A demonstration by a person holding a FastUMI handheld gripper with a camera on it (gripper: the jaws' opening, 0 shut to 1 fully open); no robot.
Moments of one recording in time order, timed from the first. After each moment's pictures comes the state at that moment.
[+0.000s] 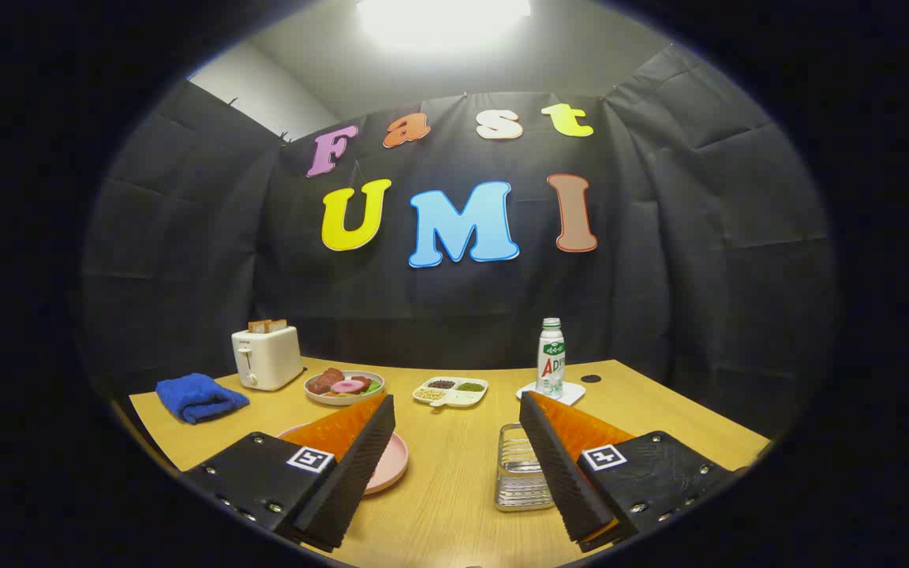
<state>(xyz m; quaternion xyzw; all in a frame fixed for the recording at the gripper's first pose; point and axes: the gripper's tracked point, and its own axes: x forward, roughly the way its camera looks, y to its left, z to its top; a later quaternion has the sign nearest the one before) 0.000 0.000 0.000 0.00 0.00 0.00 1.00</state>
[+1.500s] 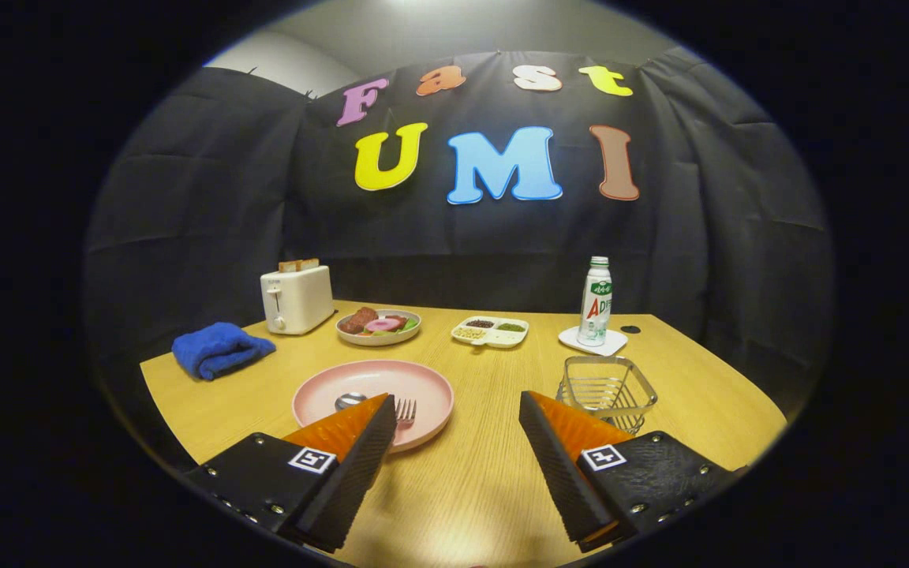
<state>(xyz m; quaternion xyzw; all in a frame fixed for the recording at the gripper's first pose) -0.006 0.052 -0.087 -0.04 0.12 0.06 0.99</state>
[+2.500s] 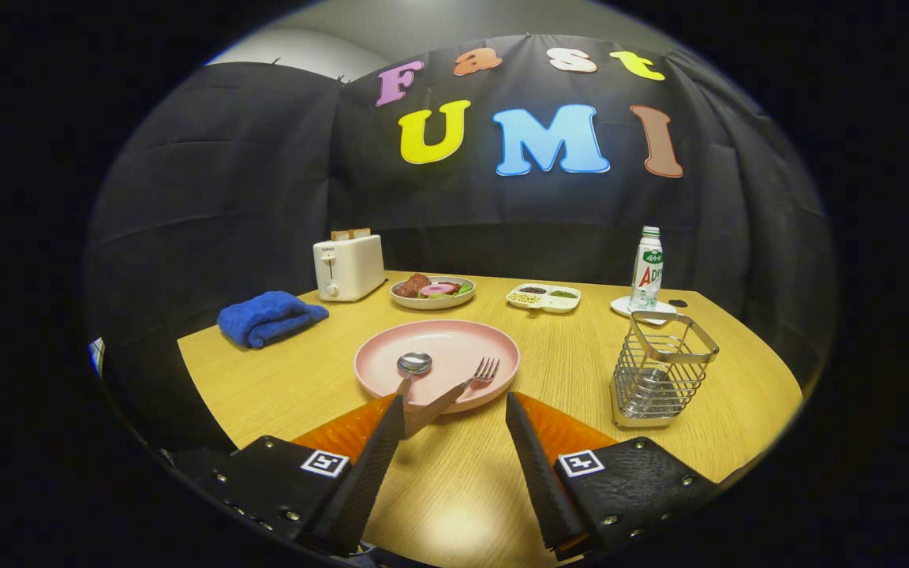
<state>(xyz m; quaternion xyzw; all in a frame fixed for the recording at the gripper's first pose) -0.038 0.099 -0.113 -0.03 0.16 0.14 0.98</state>
